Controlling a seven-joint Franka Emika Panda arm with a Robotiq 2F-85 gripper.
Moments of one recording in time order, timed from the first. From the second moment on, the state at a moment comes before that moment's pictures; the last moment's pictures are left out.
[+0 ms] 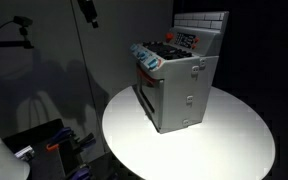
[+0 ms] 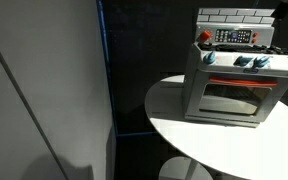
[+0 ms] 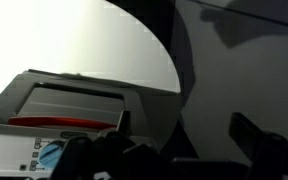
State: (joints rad) arm 0.12 -0.50 0.26 -2.31 0.23 2.10 0.41
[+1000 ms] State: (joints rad) arm 0.02 -0.46 0.22 -2.21 0.12 2.03 0.43
